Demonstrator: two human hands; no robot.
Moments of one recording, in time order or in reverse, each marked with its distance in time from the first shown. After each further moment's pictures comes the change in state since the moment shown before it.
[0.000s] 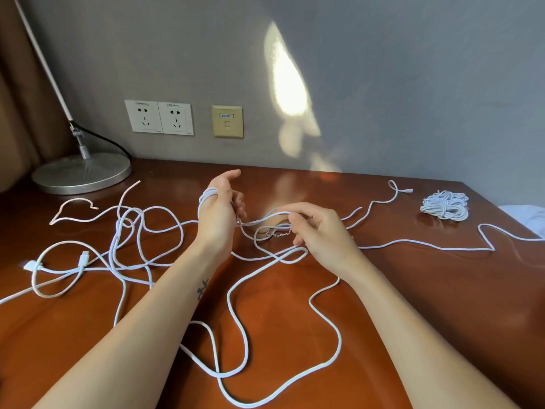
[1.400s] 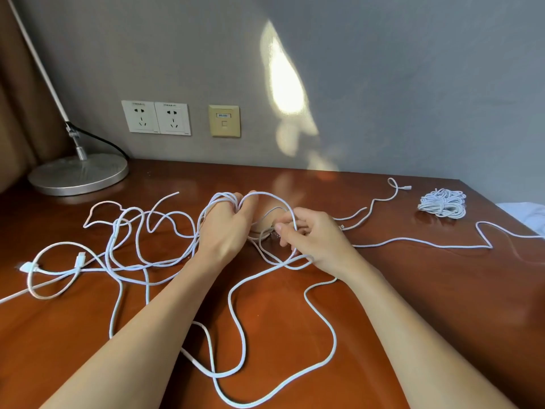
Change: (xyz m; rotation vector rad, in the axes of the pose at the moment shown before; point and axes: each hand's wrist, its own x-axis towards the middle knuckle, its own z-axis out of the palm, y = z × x) left_hand -0.026 -0.017 -0.014 0.646 -0.087 0.388; right_hand 0.002 0.010 0.003 -0.056 -0.051 0.045
